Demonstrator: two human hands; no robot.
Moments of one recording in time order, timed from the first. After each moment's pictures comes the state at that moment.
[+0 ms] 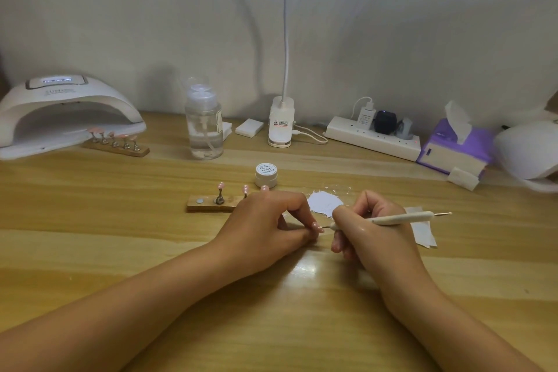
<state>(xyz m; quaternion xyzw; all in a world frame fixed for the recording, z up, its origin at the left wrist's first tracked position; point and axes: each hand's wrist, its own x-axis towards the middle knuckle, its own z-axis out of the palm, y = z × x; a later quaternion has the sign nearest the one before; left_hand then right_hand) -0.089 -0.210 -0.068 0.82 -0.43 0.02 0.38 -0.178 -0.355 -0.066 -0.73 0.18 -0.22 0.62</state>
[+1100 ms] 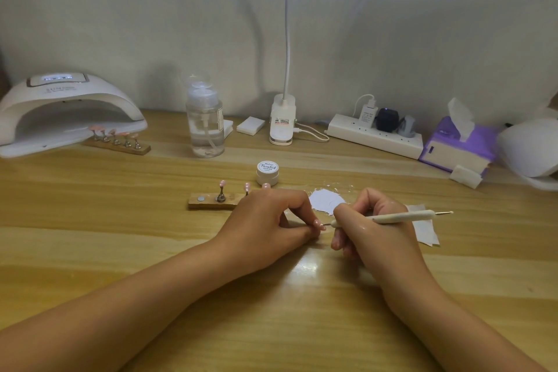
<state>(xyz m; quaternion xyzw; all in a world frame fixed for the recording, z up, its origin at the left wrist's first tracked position) -0.088 -0.210 -0.071 0.81 -0.44 0.02 0.38 -0.179 -0.352 -0.063 -0.73 0.17 -0.22 0.63</state>
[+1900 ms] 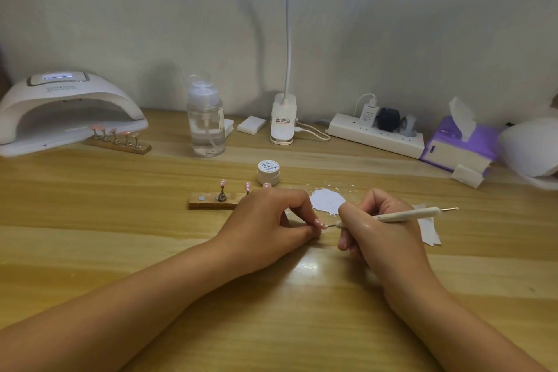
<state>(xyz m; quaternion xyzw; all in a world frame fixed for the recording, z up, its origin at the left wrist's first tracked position) -0.087 -0.211 -0.072 0.81 -0.43 0.01 0.39 -0.178 -0.353 -0.066 -0.75 0.20 -0.24 0.59</state>
